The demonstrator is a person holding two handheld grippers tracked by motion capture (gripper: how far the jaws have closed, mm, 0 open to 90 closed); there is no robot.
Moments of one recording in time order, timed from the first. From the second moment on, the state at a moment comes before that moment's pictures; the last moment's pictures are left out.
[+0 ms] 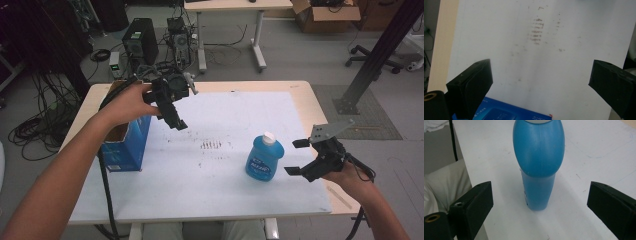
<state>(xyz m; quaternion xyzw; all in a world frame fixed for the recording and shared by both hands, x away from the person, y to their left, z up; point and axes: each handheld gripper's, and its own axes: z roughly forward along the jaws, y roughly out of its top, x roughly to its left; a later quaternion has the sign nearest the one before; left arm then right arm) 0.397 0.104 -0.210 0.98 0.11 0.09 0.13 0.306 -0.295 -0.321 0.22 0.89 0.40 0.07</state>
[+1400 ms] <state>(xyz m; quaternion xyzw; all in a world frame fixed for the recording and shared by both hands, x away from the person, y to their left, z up) 0.399 0.099 -0.213 0.98 0.11 0.09 0.12 0.305 -0.301 -0.371 0.22 0.83 0.51 0.10</state>
